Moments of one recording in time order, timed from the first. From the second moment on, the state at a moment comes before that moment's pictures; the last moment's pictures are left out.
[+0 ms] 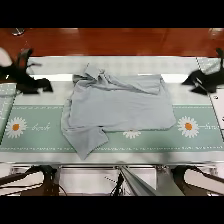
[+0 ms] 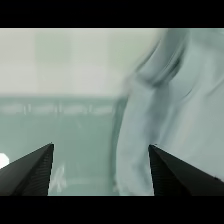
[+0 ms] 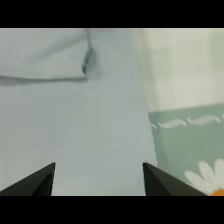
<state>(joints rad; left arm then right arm) 0.19 -1.35 1.19 1.37 -1.34 -1.50 -0.39 -1.27 1.17 -1.10 1.32 1.47</state>
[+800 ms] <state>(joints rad) 0.38 -1.26 0.61 0.86 -1.23 -1.18 -0.49 -0.78 0.52 -0.86 1.23 1.35</state>
